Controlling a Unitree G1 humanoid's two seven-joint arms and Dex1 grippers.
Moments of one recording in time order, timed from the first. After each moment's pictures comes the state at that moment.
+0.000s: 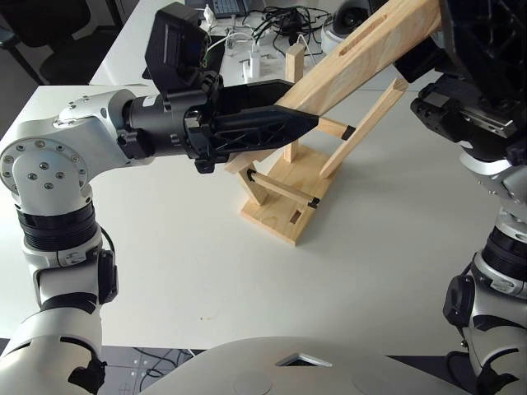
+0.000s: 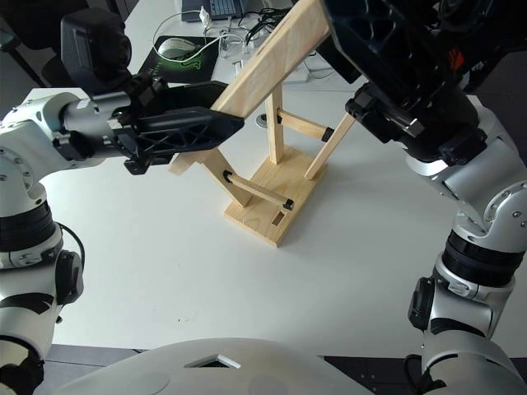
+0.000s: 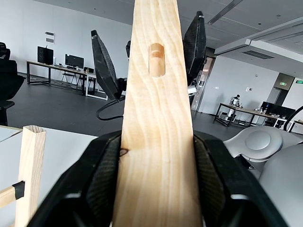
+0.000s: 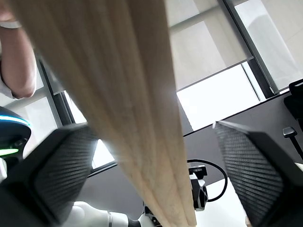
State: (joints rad) left arm -0.71 0.56 0.10 -0.32 -1.37 1.04 -0.72; right arm -0.52 -0.60 -0.30 -0.39 1.97 0.85 0.28
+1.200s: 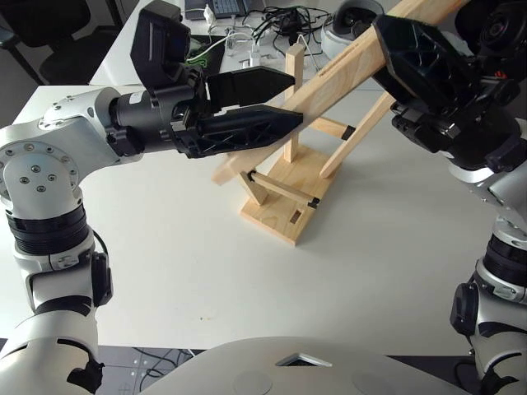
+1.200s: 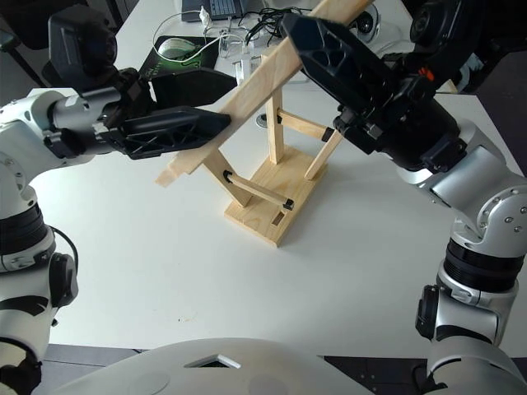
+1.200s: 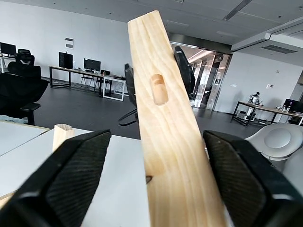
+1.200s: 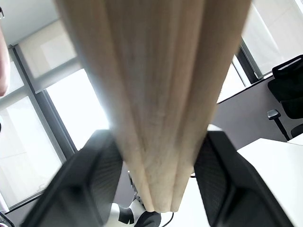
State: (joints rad) left arm -0.69 0.61 0.14 -0.32 -1.28 1.01 -0.76; right arm -0.46 -0.65 -0.25 -0.40 1.97 0.84 0.25
